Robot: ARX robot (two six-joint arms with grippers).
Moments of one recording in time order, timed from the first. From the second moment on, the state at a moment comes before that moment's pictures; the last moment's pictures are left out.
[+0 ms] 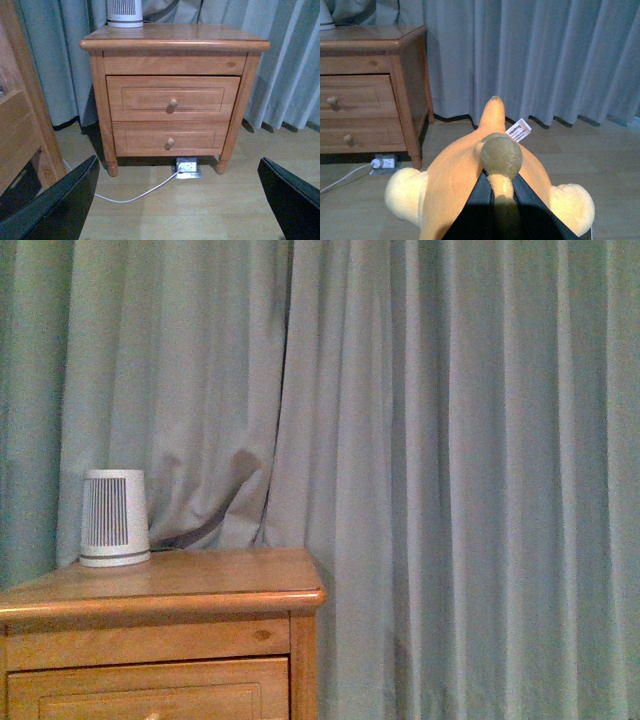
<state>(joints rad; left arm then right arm) 0.00 0.00 0.01 0.00 0.00 0.00 0.00 0.01 0.01 0.00 0.00 0.00</state>
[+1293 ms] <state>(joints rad) 0.00 0.00 0.01 0.00 0.00 0.00 0.00 0.01 0.01 0.00 0.00 0.00</state>
